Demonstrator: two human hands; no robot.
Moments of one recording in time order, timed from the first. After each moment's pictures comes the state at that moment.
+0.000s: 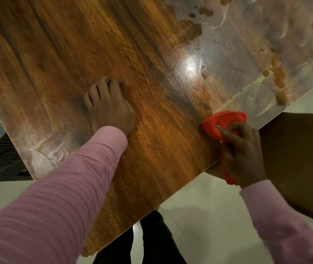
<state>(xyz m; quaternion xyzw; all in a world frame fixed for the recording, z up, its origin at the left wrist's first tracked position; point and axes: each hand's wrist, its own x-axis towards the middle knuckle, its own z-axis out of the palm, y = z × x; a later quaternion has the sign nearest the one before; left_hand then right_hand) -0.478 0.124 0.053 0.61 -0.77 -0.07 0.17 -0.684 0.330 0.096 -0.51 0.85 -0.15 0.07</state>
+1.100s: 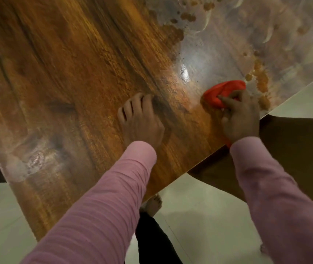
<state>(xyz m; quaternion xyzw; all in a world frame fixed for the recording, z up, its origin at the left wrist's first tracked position) -0.573 0.197 0.063 0.59 -0.78 -0.14 0.16 -0.772 0.272 0.093 -0.47 0.87 -0.11 0.03</state>
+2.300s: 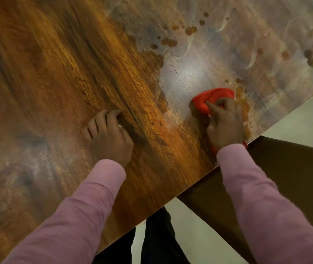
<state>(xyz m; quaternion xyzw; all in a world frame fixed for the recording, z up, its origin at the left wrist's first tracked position) -0.585 0.157 0.066 0.65 -0.73 -0.14 0.17 -0.832 0.228 0.089 -0.47 0.87 -0.15 0.04</state>
